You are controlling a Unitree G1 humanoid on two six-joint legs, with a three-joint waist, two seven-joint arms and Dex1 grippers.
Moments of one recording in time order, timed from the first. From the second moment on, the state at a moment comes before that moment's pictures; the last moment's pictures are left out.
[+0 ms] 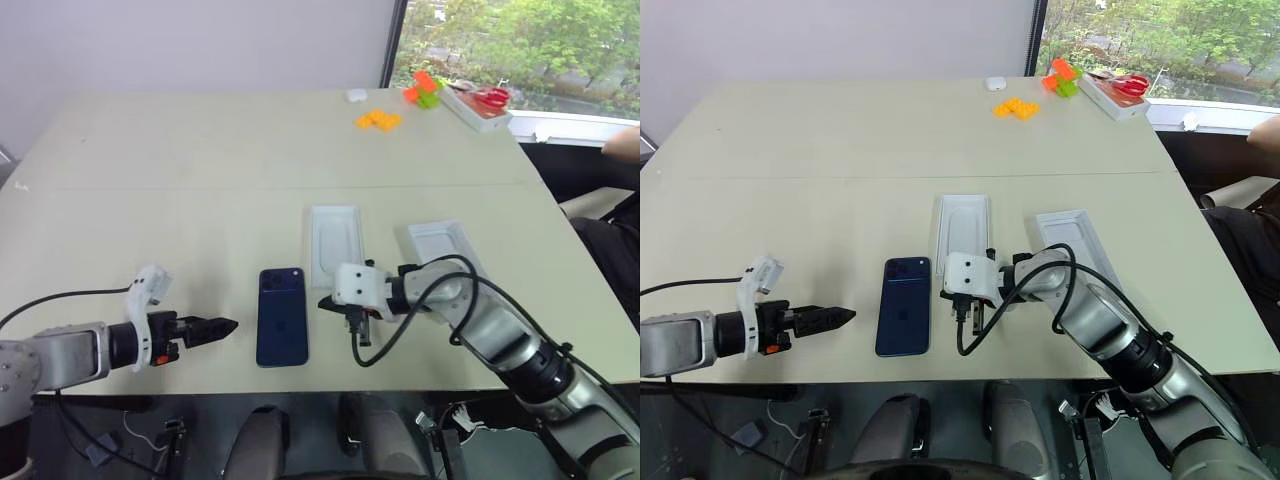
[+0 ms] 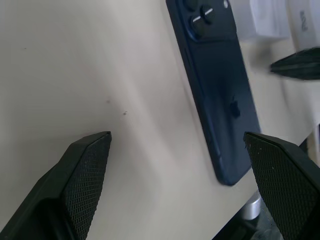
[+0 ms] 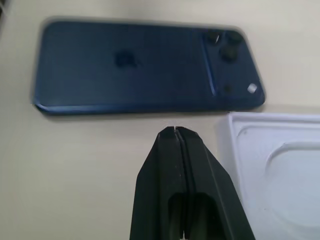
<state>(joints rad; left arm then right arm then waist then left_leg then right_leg) -0.03 0.76 0.44 -0.31 -1.39 1.45 -0.21 -0.53 -0.60 0.57 -0.29 0.05 0.56 0.95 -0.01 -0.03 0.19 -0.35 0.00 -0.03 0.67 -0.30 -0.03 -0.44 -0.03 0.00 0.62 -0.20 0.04</state>
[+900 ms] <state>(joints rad) -0.01 0.82 0.09 -0.32 -1.95 1.09 0.26 -0.60 -0.48 0.61 -0.14 -0.08 0.48 1.02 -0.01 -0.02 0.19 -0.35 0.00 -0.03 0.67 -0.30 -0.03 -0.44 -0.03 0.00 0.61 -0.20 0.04</state>
